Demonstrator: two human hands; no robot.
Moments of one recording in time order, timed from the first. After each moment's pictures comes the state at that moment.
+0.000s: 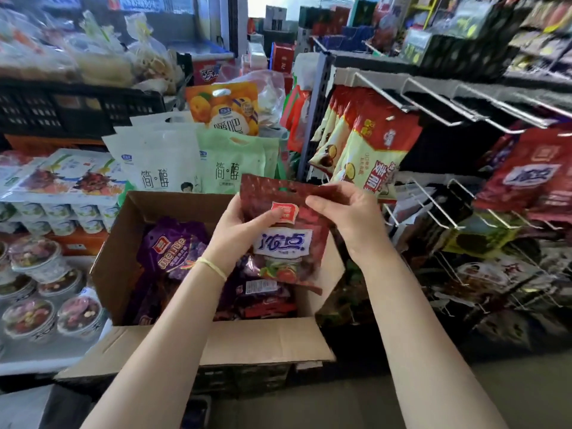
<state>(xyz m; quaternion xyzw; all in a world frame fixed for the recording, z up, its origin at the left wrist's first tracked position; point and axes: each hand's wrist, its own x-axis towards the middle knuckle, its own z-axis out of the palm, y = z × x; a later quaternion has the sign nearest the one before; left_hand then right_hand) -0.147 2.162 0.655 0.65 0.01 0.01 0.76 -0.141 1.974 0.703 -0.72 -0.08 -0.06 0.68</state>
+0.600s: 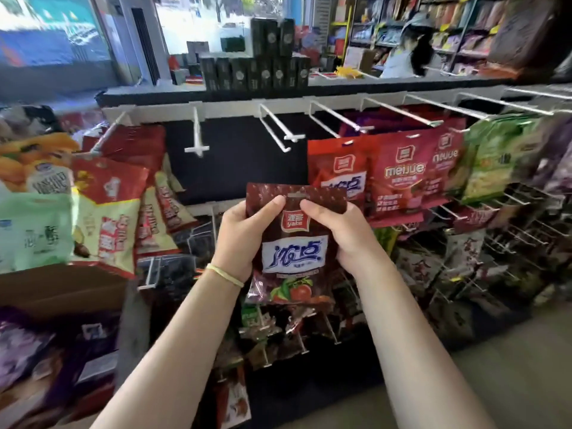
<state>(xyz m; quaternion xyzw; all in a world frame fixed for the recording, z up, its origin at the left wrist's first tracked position) -0.075 1.764 0.713 0.58 -0.04 -0.02 0.81 -0.087 1.601 0.720 -0.64 0.03 -0.05 0.77</state>
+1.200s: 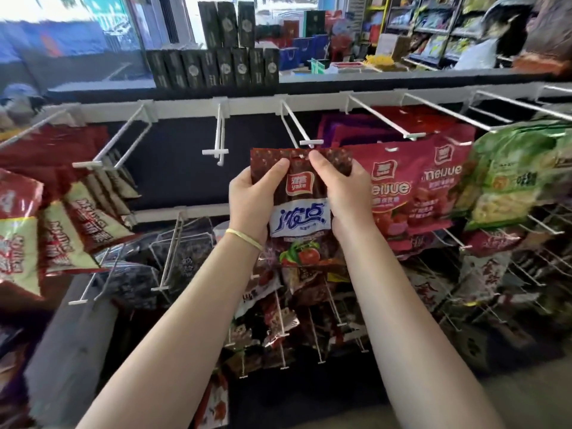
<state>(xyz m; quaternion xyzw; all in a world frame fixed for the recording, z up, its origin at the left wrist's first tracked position) 0.013 1.624 0.738 0.57 0.02 0.10 0.82 0.014 1.500 0.747 -0.61 0.02 -0.16 0.77</state>
